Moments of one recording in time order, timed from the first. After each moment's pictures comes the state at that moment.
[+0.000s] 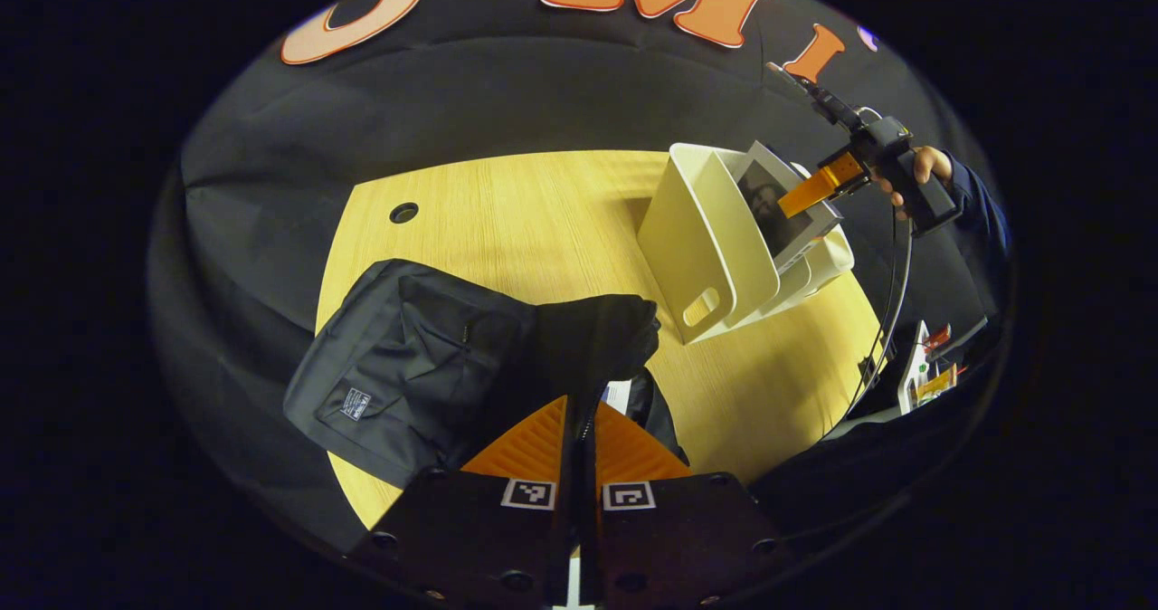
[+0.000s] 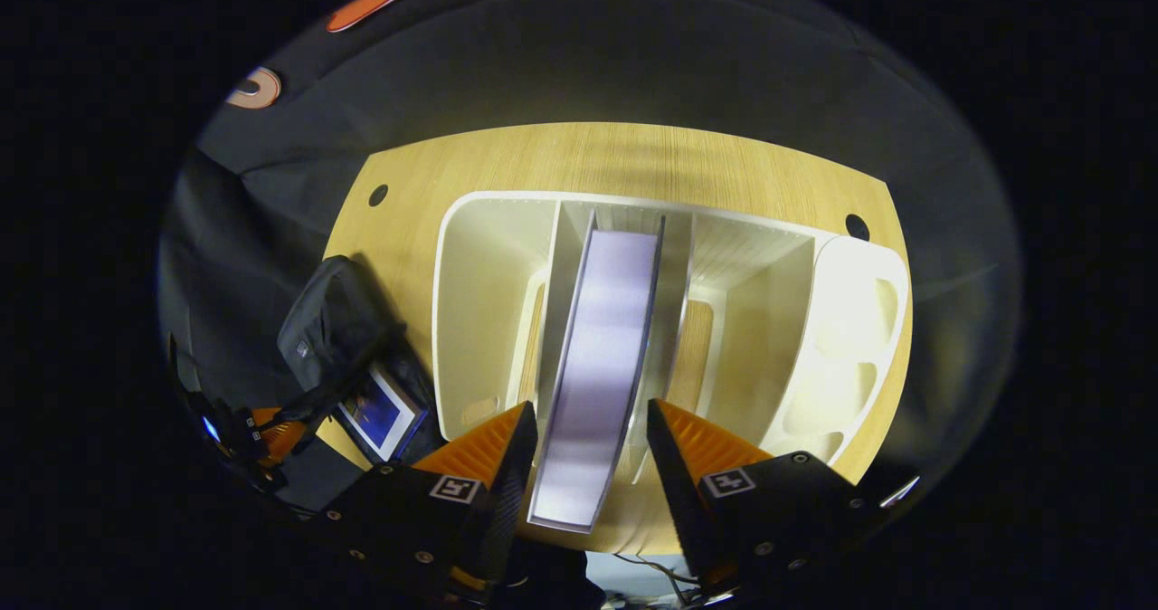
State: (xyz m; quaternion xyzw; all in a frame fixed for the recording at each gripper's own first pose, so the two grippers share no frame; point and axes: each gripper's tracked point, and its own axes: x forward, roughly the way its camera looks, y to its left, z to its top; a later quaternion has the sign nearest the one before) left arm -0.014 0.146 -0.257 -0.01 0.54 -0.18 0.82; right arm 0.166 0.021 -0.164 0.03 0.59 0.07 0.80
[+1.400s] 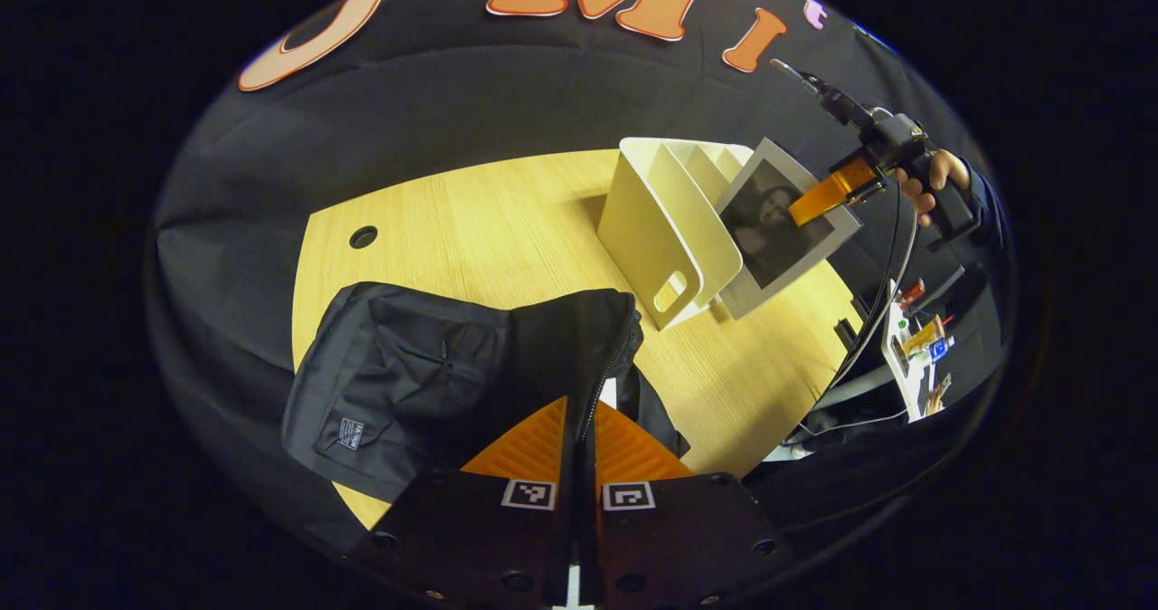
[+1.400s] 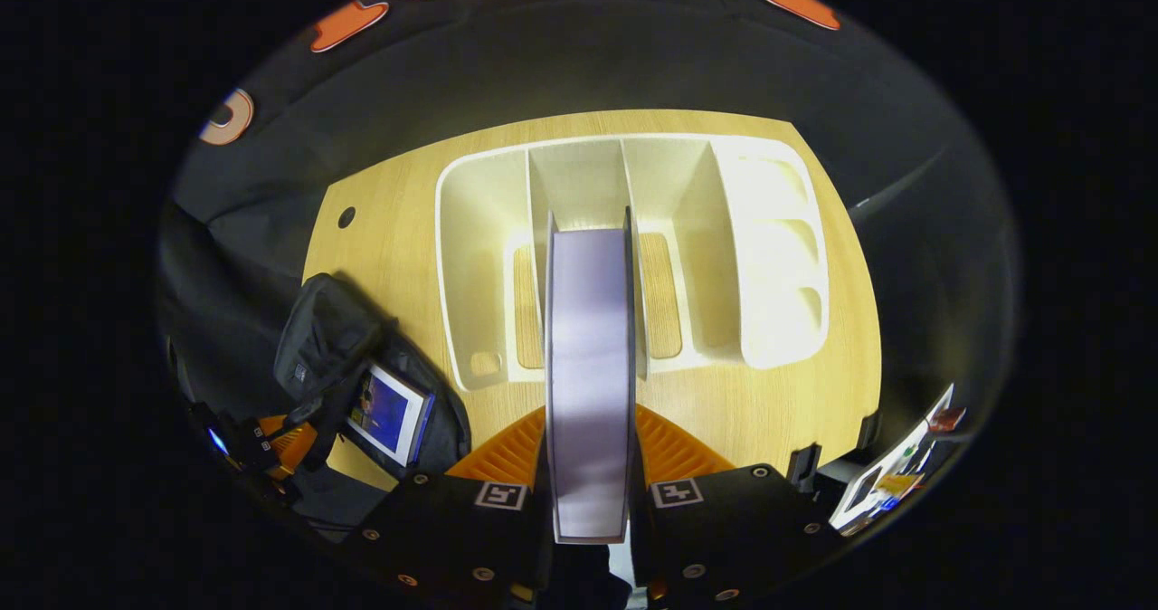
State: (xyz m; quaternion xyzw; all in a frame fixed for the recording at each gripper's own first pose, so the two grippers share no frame) left arm -0.020 0.148 -0.255 0.01 0.52 -0.28 0.81; right arm 0.051 0.036 -0.145 0.09 0.58 -0.05 0.81
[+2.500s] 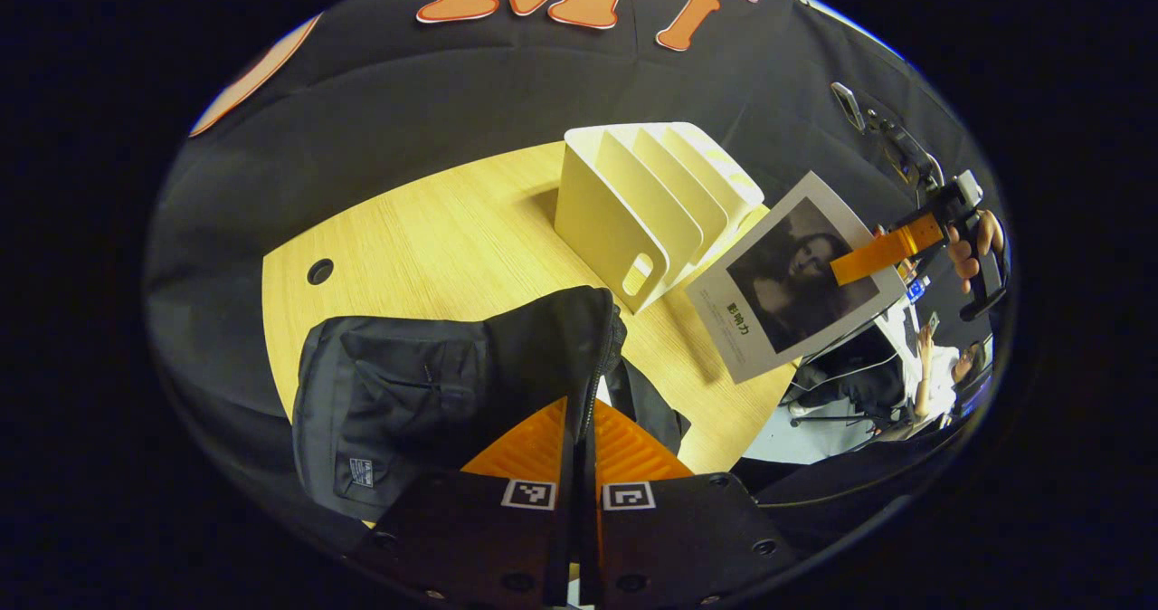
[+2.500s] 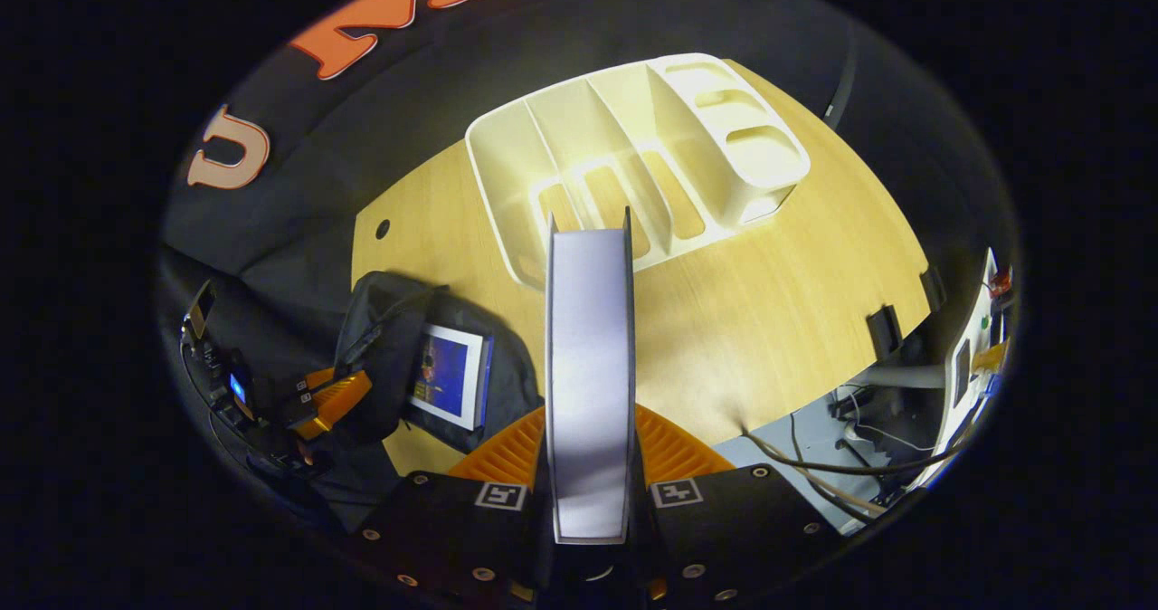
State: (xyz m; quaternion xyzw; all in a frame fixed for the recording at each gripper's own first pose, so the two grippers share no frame) left arm -0.019 0.148 -0.255 0.06 0.50 -0.37 0.78; right arm -0.072 0.123 -0.146 0.24 0.54 -0.07 0.80
